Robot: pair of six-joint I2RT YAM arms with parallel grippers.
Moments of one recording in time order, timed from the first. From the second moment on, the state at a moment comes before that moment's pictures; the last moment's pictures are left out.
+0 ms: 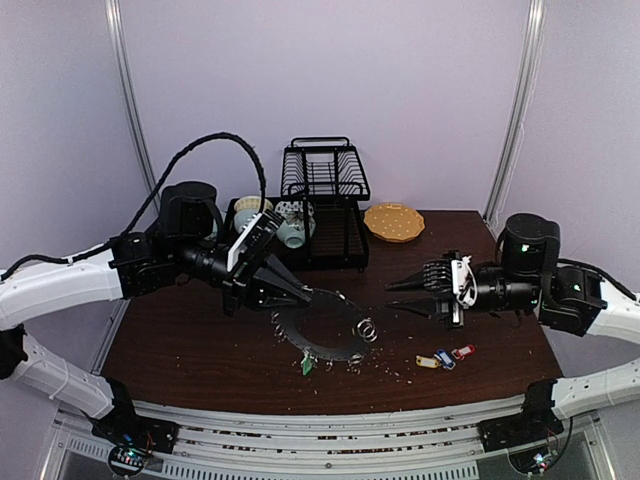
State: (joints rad) left arm -0.92 1.27 1.06 -0.07 0.95 0.17; right arm 1.02 0.90 0.85 -0.16 -0.36 -0.61
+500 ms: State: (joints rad) left arm -0.92 1.27 1.05 -0.07 0.98 0.17; right arm 1.03 0.93 0.85 -0.19 -0.44 -0.60
